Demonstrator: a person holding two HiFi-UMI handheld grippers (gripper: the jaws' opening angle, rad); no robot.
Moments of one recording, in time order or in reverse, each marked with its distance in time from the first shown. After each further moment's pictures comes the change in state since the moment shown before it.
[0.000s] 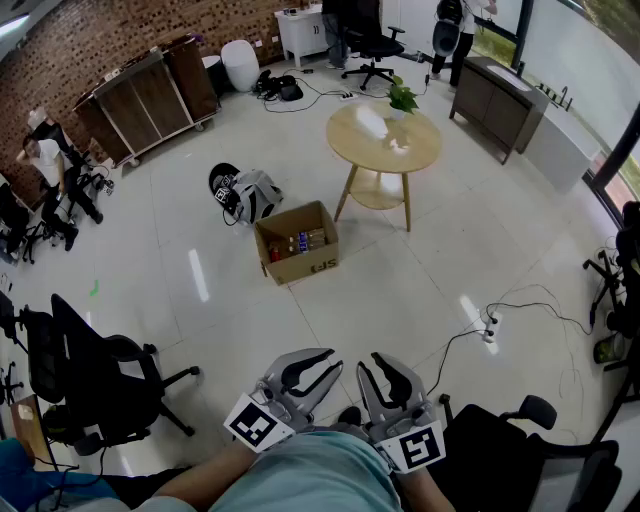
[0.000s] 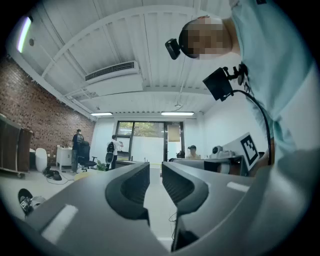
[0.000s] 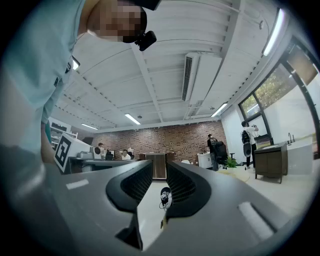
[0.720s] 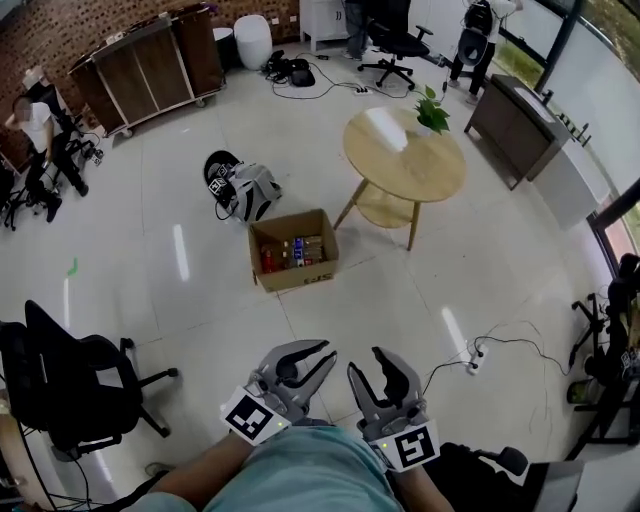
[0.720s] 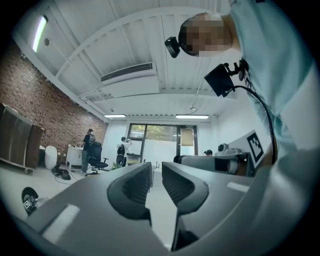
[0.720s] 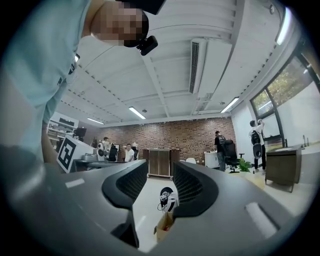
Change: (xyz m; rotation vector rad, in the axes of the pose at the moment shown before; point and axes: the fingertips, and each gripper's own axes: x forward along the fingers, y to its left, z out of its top) left arm 0.059 0.183 -0.001 -0.048 -0.063 0.100; right arm 0.171 -0.066 -0.014 -0.047 0.059 0.073
